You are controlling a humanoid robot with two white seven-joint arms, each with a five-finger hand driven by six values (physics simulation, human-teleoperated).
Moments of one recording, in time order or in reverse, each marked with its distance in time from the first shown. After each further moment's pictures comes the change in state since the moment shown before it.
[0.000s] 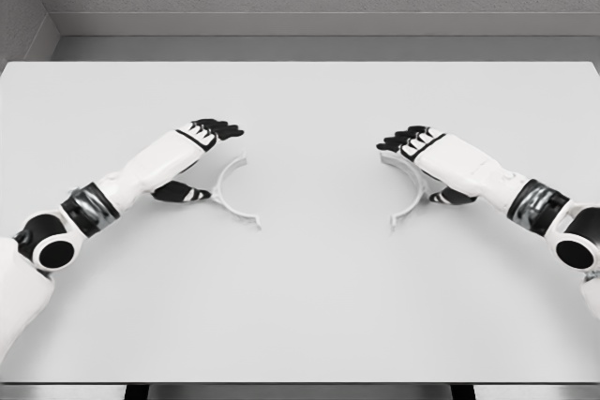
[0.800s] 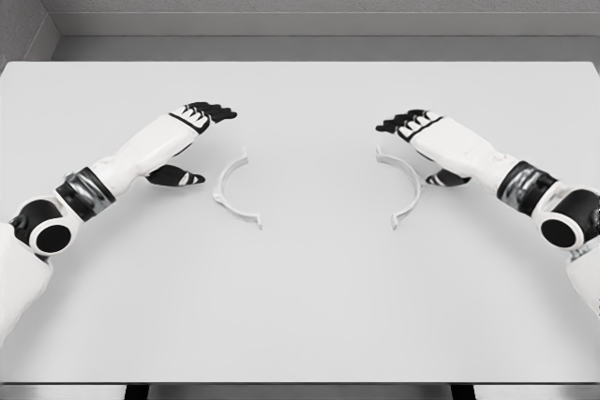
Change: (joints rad) left arm -0.054 -0.009 0.007 0.050 0.002 0.000 0.001; right arm -0.087 0.041 0.038 0.077 0.037 0.052 -0.002
